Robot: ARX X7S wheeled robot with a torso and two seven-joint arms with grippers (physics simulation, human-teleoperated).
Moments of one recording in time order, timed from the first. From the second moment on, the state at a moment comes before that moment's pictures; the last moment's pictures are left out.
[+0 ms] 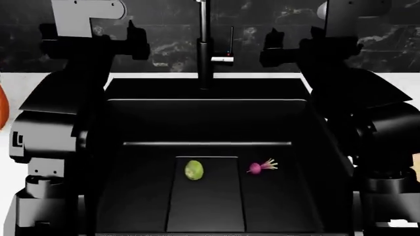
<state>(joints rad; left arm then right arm) -1.06 -0.18 0.11 -0.09 -0.13 -0.75 -0.11 1.10 0.29 -0.21 0.12 0.49 0.79 0.15</state>
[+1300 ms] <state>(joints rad) -1.13 -0.36 0.30 -0.07 -0.43 -1.17 0.33 1.25 0.52 -0.54 0.04 0.61 1.22 -0.18</state>
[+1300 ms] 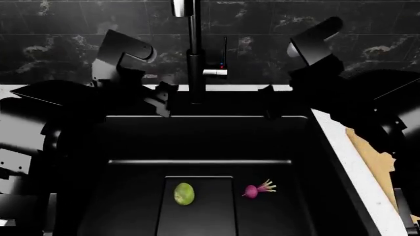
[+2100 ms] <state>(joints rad) -0.94 -0.58 0.63 0.25 -0.60 -1.24 0.68 1.26 0.57 -0.65 -0.08 0.66 1.25 -0.27</state>
